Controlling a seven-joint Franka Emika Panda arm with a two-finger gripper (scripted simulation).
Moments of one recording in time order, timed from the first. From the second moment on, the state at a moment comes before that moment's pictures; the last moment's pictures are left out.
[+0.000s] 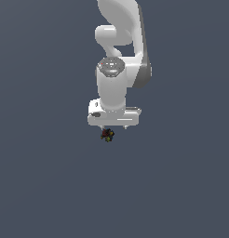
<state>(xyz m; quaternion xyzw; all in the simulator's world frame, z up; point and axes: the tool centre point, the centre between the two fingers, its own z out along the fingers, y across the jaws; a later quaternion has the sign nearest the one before) -0.001 -0.003 0.165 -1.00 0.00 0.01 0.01</state>
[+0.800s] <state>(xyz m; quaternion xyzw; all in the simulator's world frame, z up) 0.012 -0.029 0.185 -1.00 0.01 -0.02 0.00</state>
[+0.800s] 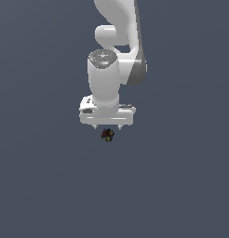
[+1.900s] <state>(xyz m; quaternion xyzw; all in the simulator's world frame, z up) -0.046 -0.041 0.083 -0.99 0.16 0.00 0.00</state>
